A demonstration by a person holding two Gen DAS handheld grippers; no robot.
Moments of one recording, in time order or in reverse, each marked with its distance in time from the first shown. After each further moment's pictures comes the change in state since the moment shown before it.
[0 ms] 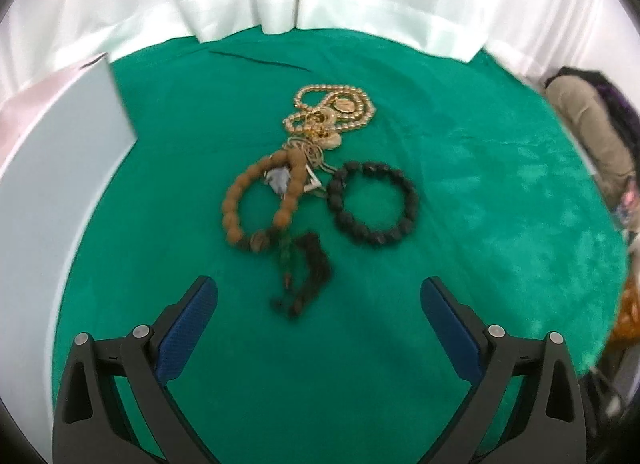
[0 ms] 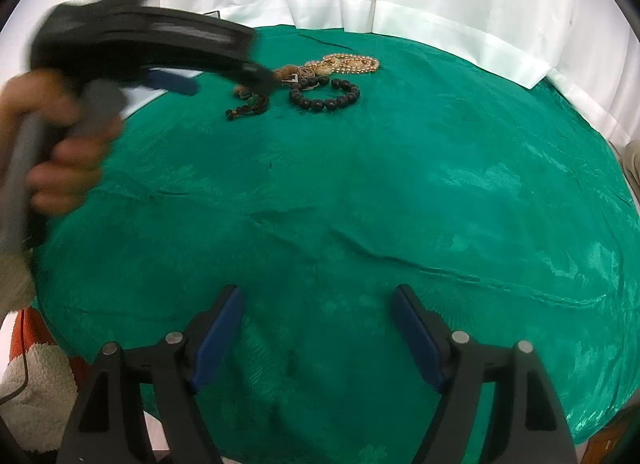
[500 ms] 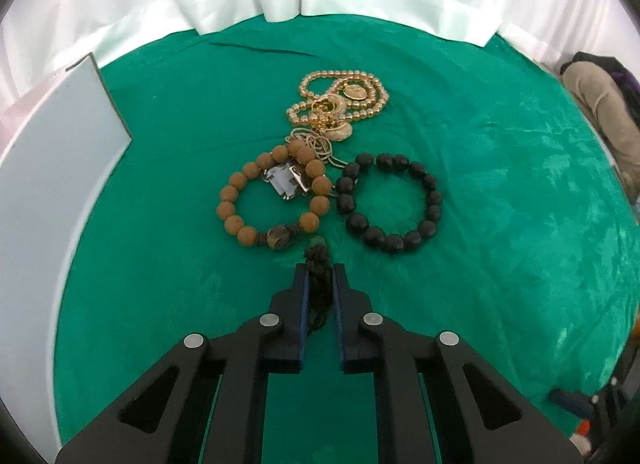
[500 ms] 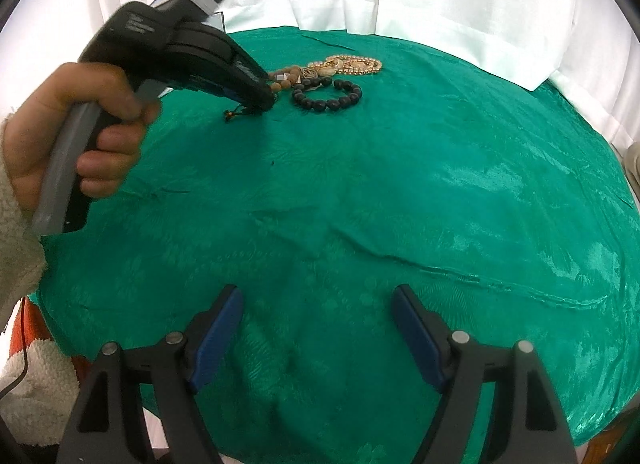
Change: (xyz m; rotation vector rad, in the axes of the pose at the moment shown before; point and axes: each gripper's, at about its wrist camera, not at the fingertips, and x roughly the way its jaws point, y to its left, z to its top) left arm 0.010 0.000 0.000 0.010 0.029 0.032; right arm -0.002 0.000 -0.002 -0.007 -0.004 0.009
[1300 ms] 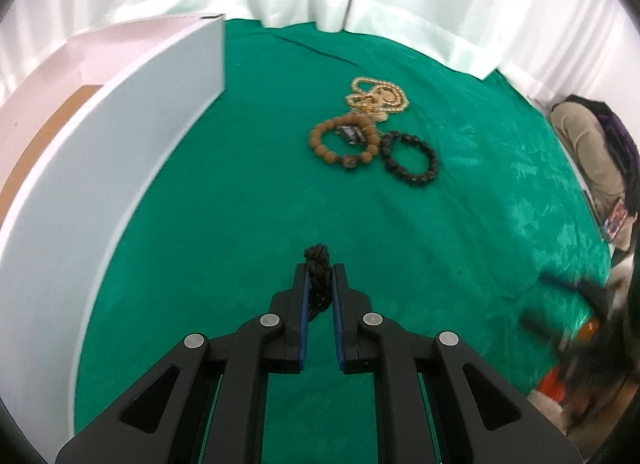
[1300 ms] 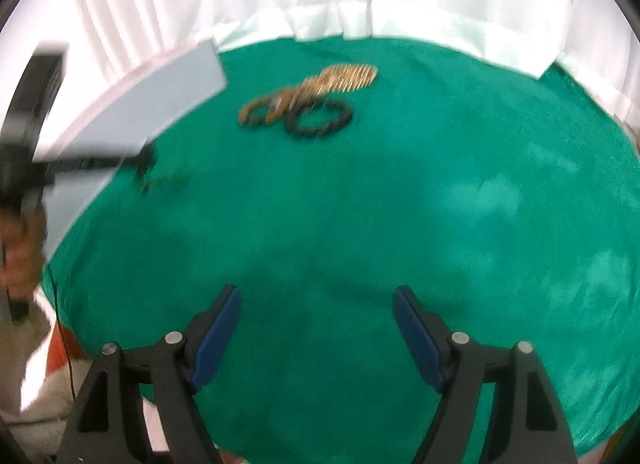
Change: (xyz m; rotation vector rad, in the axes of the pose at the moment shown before) left arm -0.088 0.063 -0.075 -0.150 -0.031 -0.063; right arm -0.010 -0.039 0.040 0.061 0.003 0.105
